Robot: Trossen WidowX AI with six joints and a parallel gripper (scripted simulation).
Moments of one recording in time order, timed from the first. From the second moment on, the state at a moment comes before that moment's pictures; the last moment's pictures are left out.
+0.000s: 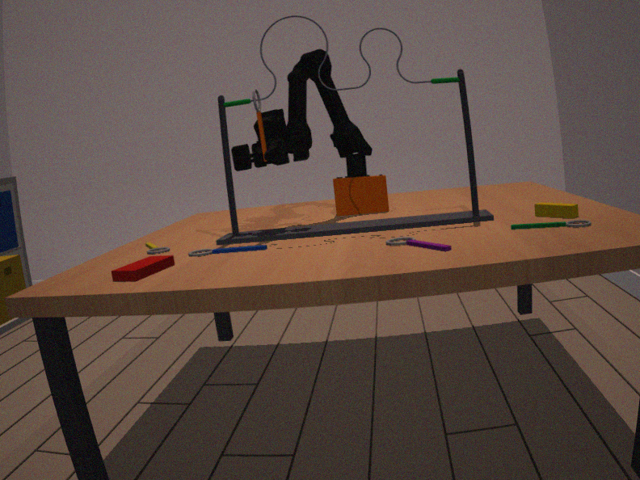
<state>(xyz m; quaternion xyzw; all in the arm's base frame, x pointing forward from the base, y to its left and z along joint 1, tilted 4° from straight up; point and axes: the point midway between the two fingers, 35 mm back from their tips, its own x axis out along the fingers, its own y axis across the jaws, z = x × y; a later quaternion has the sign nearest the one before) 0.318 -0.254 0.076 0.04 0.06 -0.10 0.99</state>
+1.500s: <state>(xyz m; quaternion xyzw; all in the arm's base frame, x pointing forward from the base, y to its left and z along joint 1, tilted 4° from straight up) 0.326 -0.135 0.126 0.39 0.09 -0.06 0.92</state>
